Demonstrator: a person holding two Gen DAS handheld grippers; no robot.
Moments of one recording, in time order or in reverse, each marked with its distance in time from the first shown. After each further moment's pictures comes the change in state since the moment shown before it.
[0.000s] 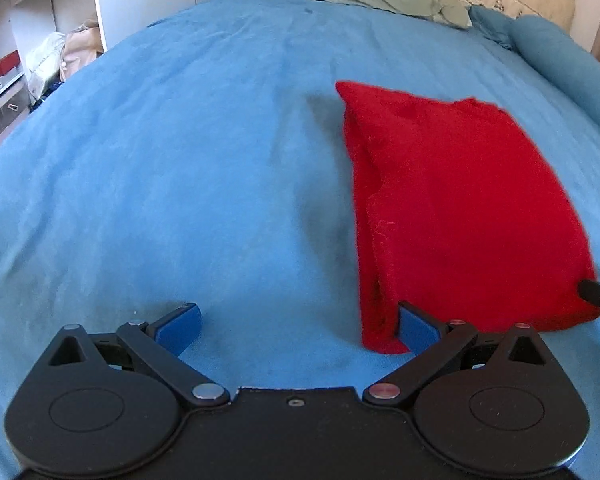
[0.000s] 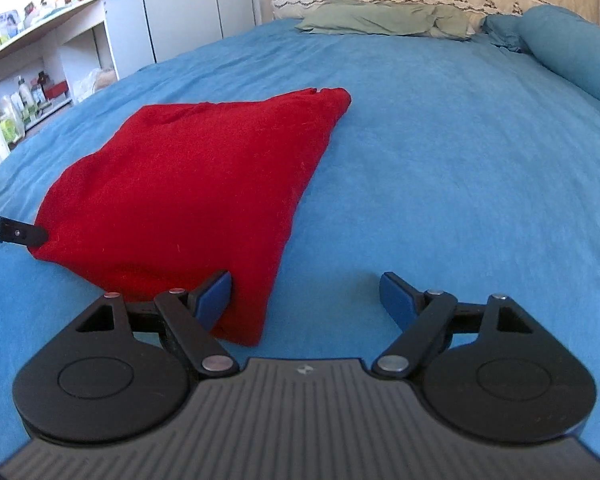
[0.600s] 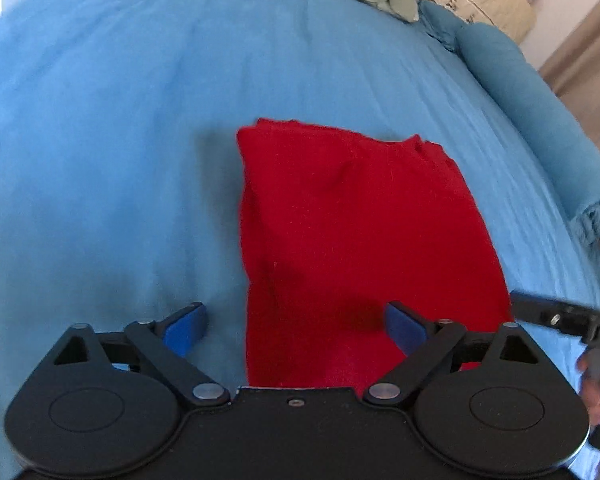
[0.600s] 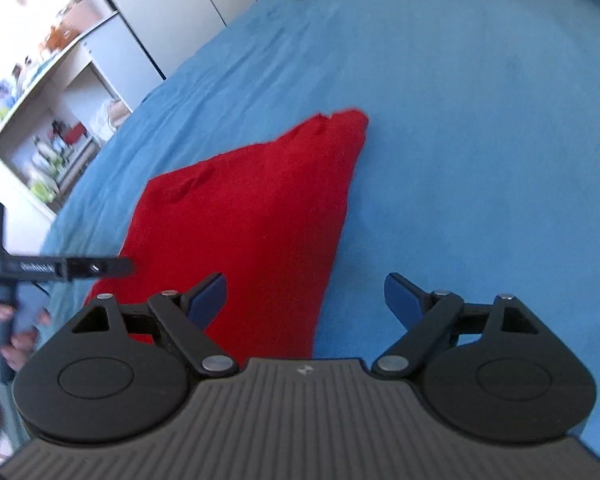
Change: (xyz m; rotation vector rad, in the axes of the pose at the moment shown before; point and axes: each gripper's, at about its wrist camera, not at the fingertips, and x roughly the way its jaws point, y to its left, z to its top) left arm 0.089 0.003 0.094 -0.061 0.135 -0.344; right arm 0.047 -0.050 0.102 0.252 0.191 0.231
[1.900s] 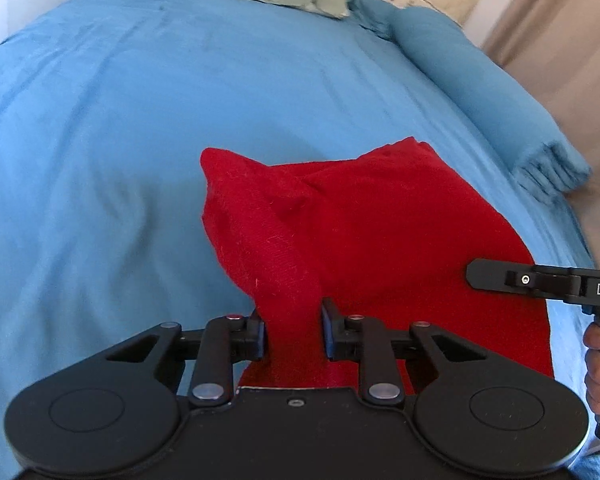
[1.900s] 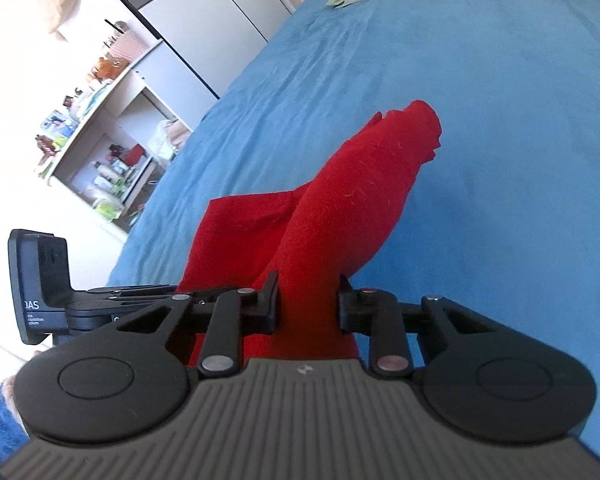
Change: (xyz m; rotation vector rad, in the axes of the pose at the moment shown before) left arm -0.058 -0.132 -0.084 0.138 -0.029 -0.021; right arm -0.078 0.011 -0.018 0.062 -0.024 0.172
